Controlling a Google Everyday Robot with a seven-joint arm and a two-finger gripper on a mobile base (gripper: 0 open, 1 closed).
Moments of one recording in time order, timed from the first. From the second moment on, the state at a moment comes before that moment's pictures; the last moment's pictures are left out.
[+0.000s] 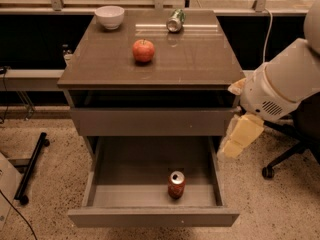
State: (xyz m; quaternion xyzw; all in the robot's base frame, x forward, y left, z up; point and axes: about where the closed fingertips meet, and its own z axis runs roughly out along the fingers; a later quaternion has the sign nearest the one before) arm 0.456 -0.158 0.877 -0.57 0.79 0.08 0.22
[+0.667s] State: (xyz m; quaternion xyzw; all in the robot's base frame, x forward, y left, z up) arm 0.464 -0.125 0.812 -0.55 0.78 0.14 0.25
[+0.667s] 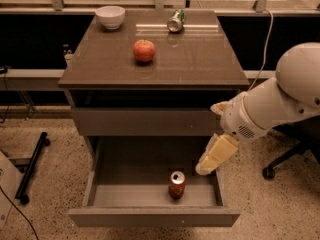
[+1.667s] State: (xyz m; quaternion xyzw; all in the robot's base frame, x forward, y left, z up) arm 0.480 -0.105 0.765 -0.53 0.78 0.17 0.28
